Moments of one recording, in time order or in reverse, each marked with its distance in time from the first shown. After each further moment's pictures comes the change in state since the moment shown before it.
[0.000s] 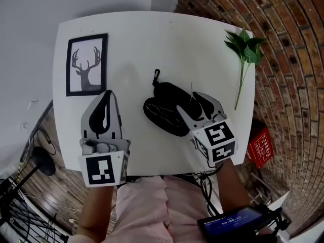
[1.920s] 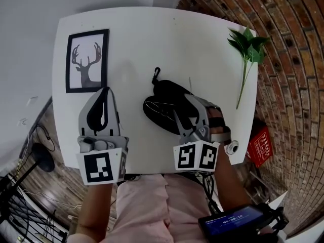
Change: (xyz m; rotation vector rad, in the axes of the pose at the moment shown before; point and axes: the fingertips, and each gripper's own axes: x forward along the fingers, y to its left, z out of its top) left arm -0.001 0.010 -0.006 0.009 0.012 0.023; right arm 0.002 0.037 0.008 -0.779 0.095 -0.178
